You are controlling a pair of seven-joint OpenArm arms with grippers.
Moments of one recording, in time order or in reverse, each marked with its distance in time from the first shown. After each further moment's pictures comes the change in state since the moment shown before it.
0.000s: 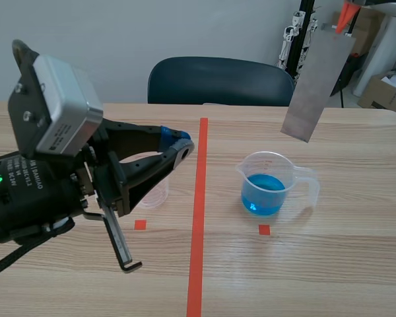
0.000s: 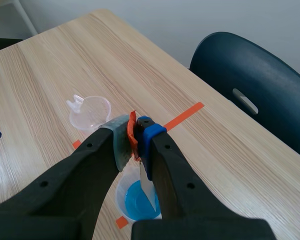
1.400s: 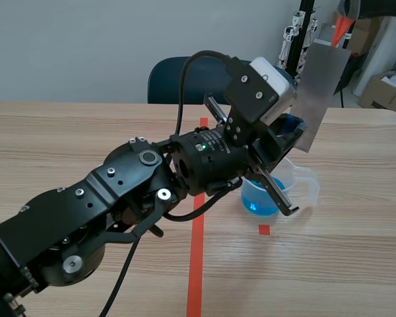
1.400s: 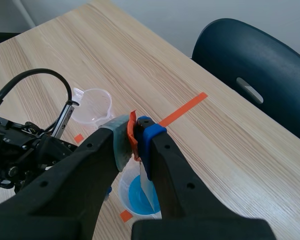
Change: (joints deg) left arm -25.0 29.0 18.0 -31.8 5.3 7.5 5.3; right arm 0.0 -1.8 0.0 0.1 0.0 -1.5 -3.5
